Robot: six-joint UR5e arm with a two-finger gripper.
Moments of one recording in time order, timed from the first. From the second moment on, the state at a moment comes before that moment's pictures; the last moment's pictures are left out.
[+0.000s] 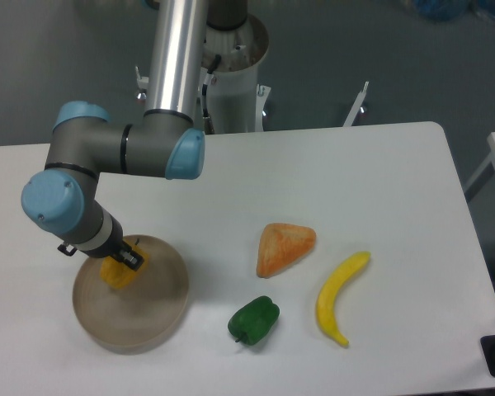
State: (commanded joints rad) arm 1.73 -2.25 -1.16 -1.43 1.66 0.52
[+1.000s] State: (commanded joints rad) arm 1.74 -2.26 -1.14 -1.41 1.66 0.53
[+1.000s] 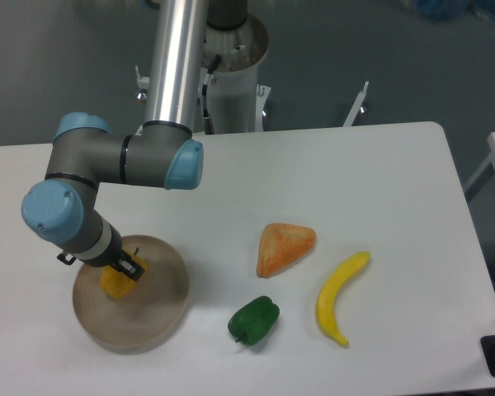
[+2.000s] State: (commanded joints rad) arm 2.05 -2.17 -1.14 -1.41 1.68 0.88
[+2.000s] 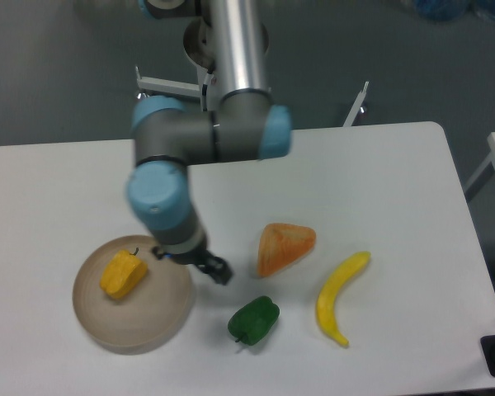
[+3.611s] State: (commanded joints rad) arm 2.16 -2.16 -1.16 -1.31 1.68 1.00
